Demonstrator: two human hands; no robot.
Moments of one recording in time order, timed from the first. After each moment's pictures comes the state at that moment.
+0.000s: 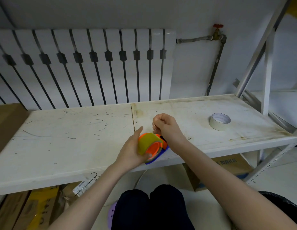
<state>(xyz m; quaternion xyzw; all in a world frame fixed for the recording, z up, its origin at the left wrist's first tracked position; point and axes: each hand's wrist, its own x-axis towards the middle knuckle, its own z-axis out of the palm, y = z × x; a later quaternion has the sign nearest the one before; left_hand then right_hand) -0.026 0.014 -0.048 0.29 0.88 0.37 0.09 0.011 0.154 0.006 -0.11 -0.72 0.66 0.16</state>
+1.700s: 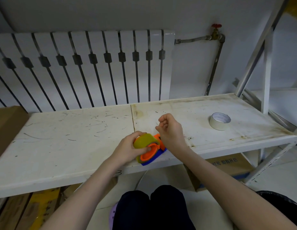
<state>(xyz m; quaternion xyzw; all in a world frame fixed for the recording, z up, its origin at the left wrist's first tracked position) -0.054 0.010 -0.052 0.29 0.83 0.45 0.15 0.010 0.165 -0.021 -0.14 -0.84 0.46 0.26</state>
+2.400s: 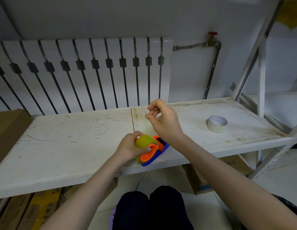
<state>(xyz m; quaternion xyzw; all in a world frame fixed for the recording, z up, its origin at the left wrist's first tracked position) -0.044 0.014 -0.033 0.27 0.87 0.40 0.12 0.018 0.147 0.040 0.02 -0.86 0.38 0.35</state>
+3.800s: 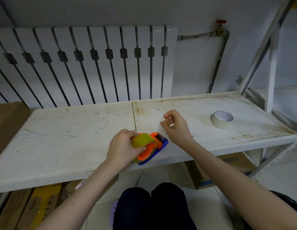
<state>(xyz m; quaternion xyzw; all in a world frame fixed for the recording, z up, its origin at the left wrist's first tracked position) -0.028 -0.003 -0.029 0.24 0.92 0.30 -0.06 0.002 0.192 -0.027 -0.12 -0.83 0.48 0.25</state>
